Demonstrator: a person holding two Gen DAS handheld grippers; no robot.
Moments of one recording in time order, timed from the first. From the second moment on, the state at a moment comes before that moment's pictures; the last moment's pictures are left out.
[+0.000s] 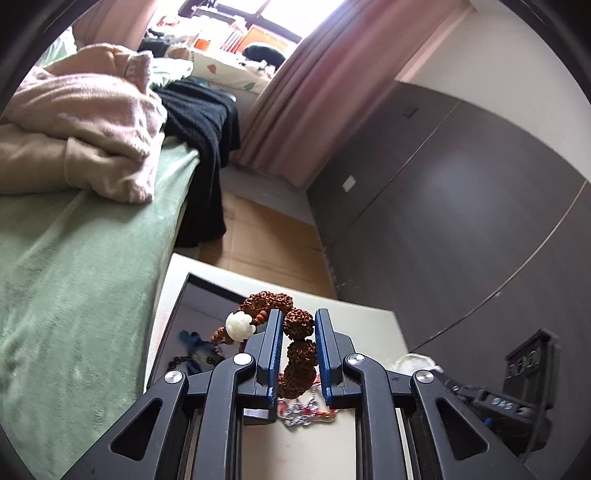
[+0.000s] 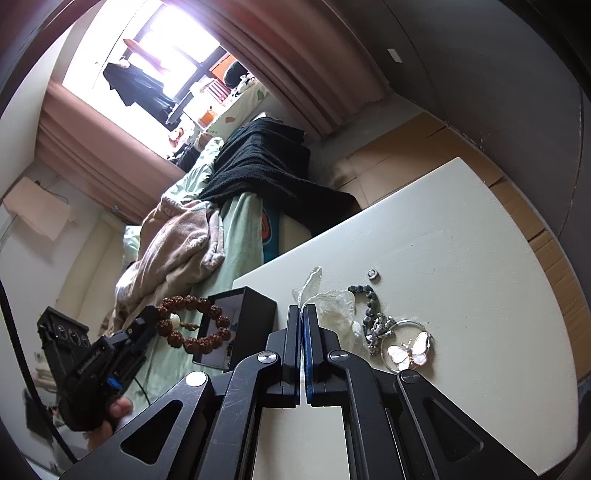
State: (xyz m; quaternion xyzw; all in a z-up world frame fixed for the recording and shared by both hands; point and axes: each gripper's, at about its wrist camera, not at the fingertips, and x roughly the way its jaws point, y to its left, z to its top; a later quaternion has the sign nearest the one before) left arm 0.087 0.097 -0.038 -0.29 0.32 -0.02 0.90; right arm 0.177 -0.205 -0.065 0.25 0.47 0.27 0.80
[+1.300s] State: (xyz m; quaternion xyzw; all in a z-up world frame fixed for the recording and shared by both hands) left arm 0.059 0.153 -0.045 -0.36 0.32 0.05 0.87; right arm 0.169 -0.061 -0.054 0.22 0.43 0.40 0.78
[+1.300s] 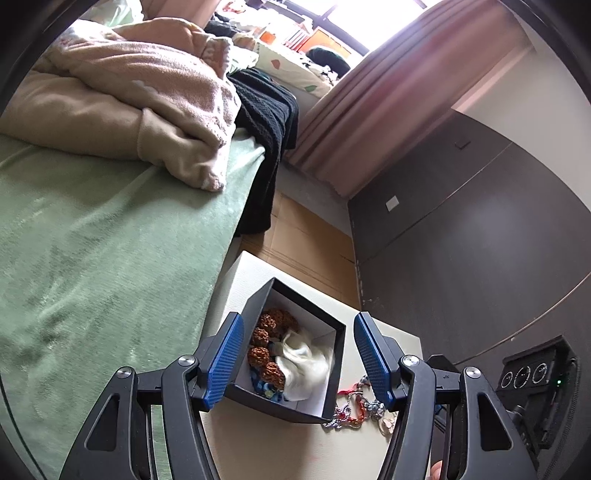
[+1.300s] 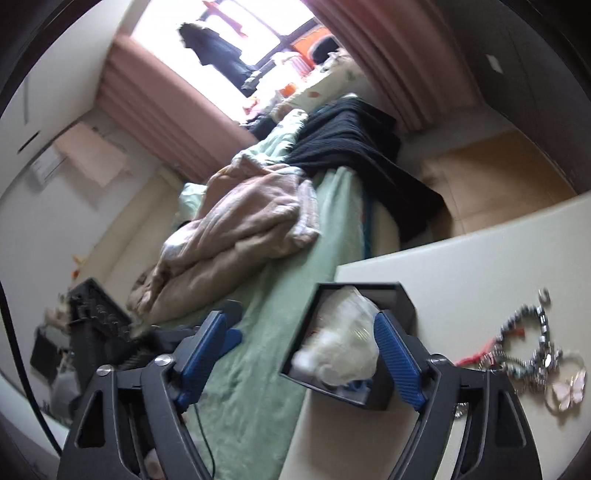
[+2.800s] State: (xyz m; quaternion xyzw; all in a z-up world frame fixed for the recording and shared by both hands) left arm 0.134 -0.063 -0.102 -0.20 0.47 -0.10 0.85; right arm 0.185 -0.278 -0.070 0.27 0.51 0.18 0.80
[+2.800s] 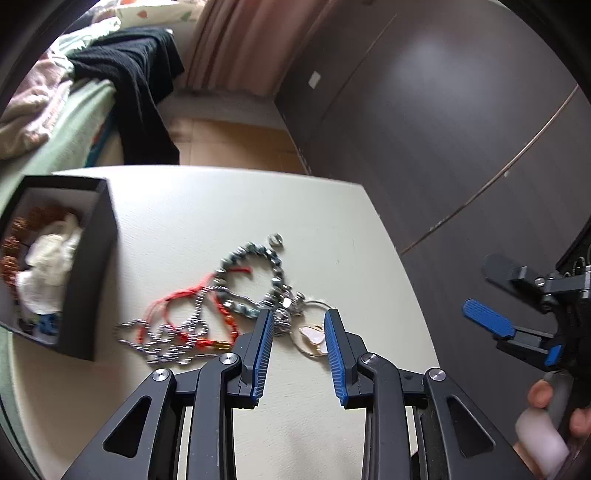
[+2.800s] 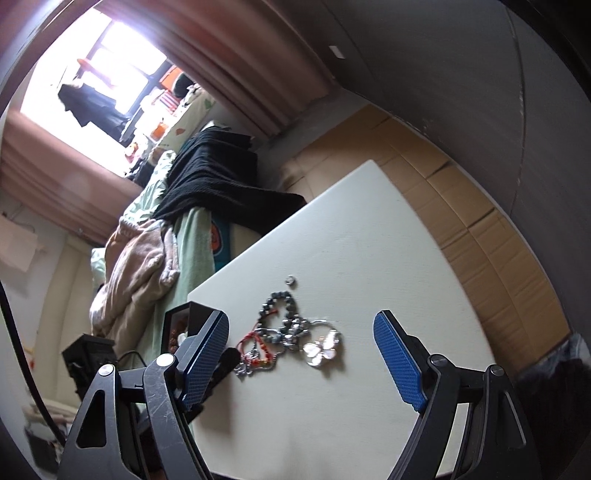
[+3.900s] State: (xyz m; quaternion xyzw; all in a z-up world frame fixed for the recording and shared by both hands) left arm 0.154 -0.079 -0.127 -0.14 0.50 -0.05 0.85; right arm 0.202 -0.294 -0.088 0.27 0.54 0.16 0.78
